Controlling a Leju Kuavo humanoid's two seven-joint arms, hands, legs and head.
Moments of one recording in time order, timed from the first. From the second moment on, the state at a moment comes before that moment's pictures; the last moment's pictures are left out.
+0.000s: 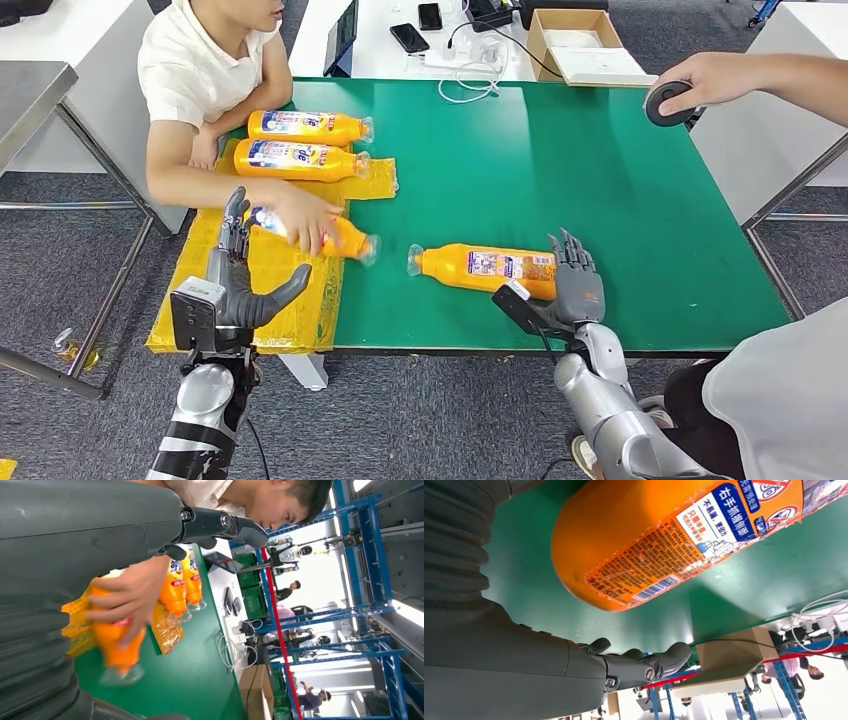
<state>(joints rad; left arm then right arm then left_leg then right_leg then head) -0.18 -0.16 -0.30 -1.42 -0.02 0.16 -0.47 -0.52 -0.04 0.01 -0.43 0.93 -0.51 -0.26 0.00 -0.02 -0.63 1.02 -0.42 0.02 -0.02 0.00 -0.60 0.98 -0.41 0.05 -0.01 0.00</state>
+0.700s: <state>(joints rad) -0.27 -0.16 -0.38 -1.32 0.20 -0.01 -0.29 -0.60 -0.06 0.01 -0.35 0.94 -0.26 -0.14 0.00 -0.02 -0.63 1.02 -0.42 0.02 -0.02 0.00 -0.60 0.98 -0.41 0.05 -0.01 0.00</state>
